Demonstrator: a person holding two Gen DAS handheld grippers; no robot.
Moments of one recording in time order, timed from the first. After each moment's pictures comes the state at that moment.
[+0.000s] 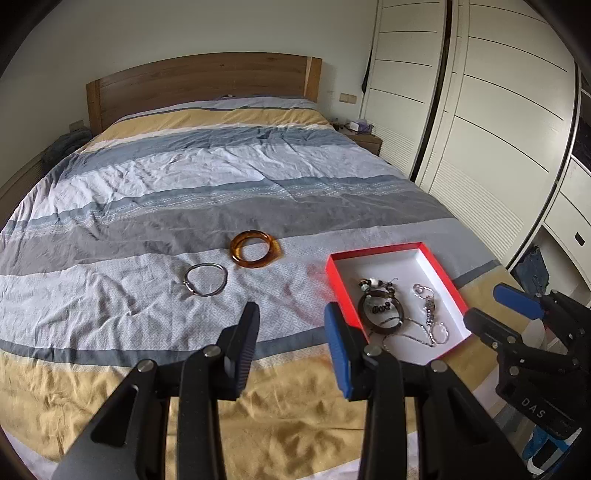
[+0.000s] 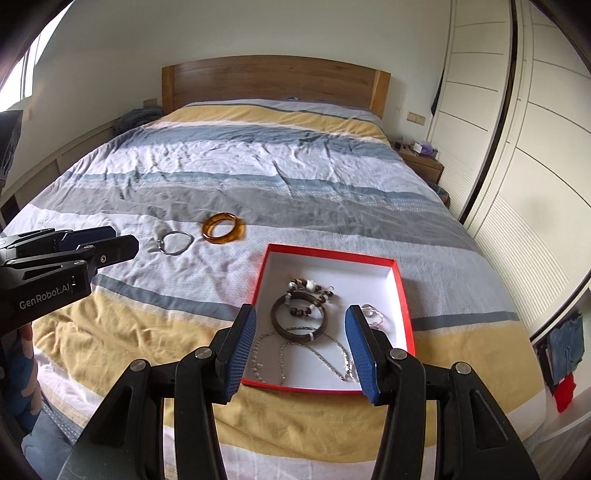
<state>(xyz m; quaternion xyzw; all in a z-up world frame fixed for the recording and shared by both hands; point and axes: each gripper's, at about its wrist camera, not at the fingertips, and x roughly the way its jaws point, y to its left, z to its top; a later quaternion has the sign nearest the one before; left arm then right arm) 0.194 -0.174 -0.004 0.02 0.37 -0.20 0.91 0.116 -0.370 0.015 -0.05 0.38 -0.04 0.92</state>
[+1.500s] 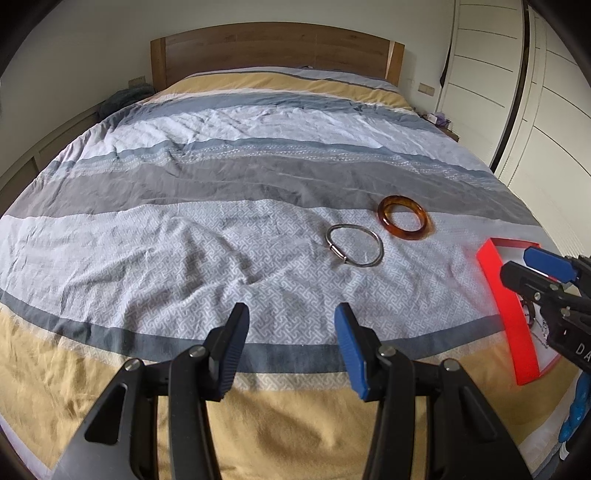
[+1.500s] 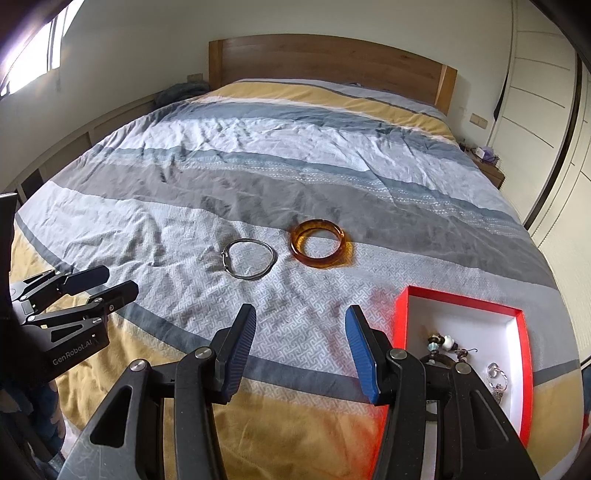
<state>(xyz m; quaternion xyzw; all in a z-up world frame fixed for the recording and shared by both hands) 0.274 -0.047 -0.099 0.00 0.41 -0.09 0.91 0.238 -0.251 -0.044 -0.06 0.41 0.04 0.91</state>
